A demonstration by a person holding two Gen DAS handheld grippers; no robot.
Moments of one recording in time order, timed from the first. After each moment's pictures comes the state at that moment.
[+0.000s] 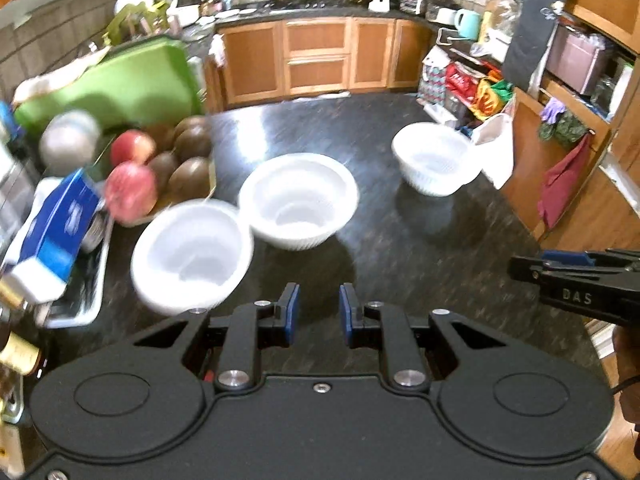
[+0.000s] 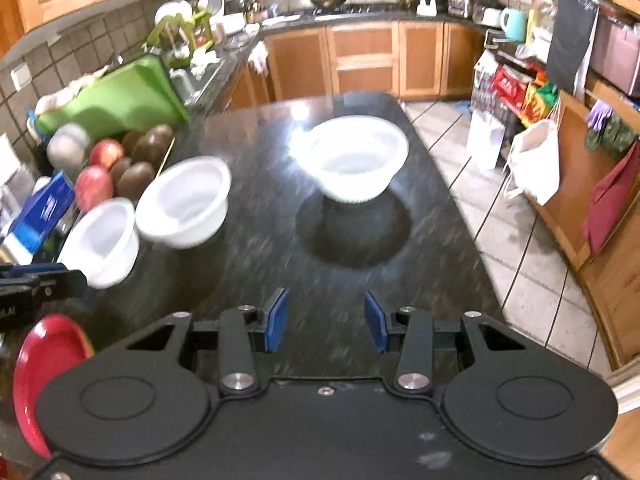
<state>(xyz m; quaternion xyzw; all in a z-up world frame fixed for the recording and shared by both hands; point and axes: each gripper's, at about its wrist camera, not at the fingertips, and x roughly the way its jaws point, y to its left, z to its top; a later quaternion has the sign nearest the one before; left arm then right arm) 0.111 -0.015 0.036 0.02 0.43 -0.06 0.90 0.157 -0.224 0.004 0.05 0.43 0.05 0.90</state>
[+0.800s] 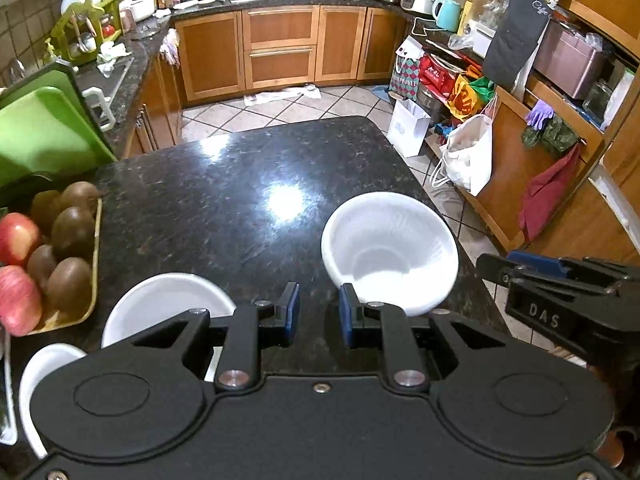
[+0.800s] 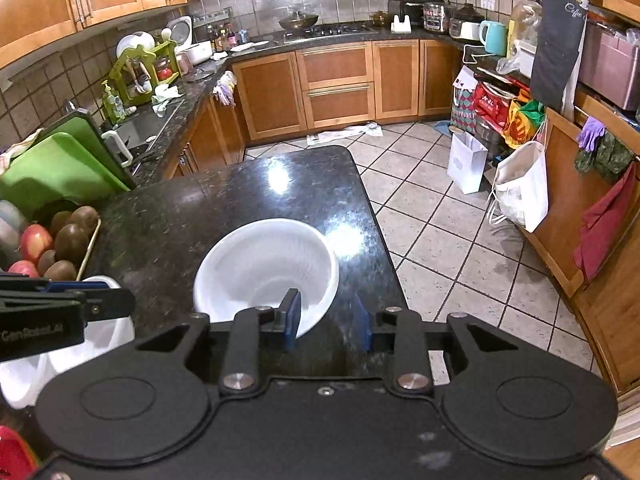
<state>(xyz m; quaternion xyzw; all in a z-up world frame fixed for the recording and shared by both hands) 0.259 -0.087 0.012 0.01 0.46 -0.10 0.88 0.306 -0.279 -0.013 0.06 0.41 0.02 0.91</state>
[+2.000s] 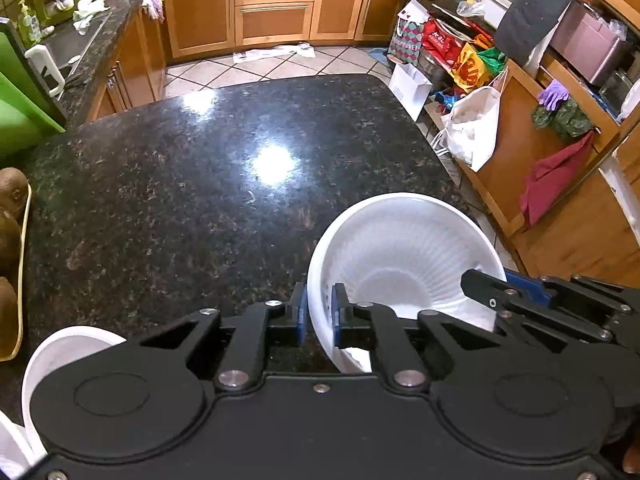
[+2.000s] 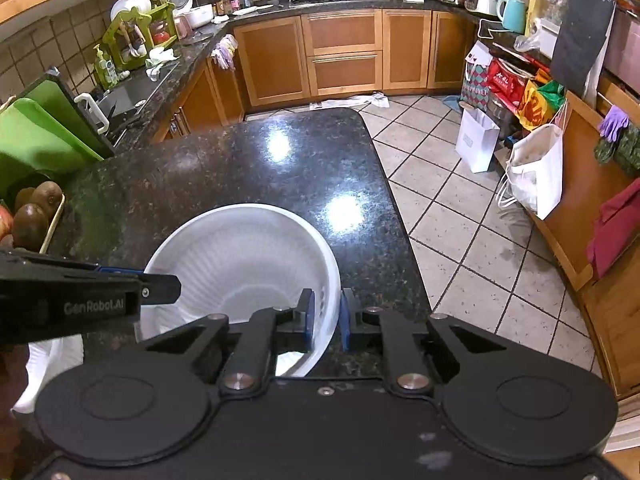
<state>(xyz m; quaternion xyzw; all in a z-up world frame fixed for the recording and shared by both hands) 0.324 -0.101 -0.035 -0.01 0.52 -0.11 0.85 0.372 -0.275 -0.060 0.04 0.45 0.03 0.89</state>
